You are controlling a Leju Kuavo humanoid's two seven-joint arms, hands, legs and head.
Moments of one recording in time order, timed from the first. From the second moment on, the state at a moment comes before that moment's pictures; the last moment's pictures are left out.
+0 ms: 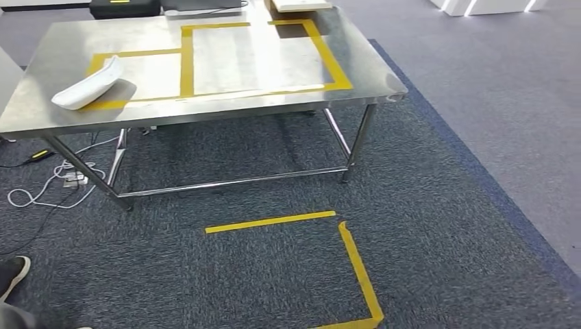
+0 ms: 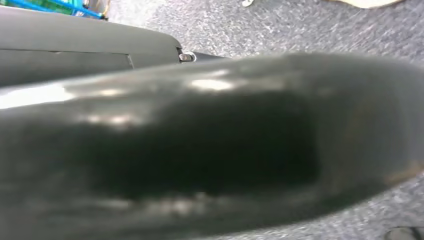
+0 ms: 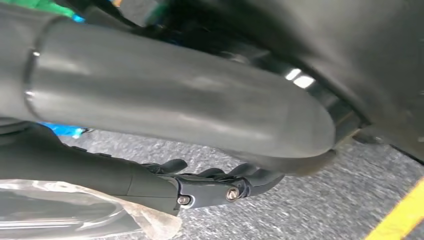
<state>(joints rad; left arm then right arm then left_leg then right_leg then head) 0.05 -0.21 0.97 -0.27 -1.43 0.27 0.05 0.00 0.14 -0.31 -0.18 0.96 -0.04 0.00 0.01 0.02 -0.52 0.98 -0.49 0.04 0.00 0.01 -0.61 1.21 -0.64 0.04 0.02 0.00</state>
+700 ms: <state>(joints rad) 0.03 -0.20 1.03 -0.26 -1.44 0.31 -0.04 0.00 0.14 -0.31 -0.18 0.98 -0.05 -0.02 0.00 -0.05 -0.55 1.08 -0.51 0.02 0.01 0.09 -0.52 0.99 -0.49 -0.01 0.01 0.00</state>
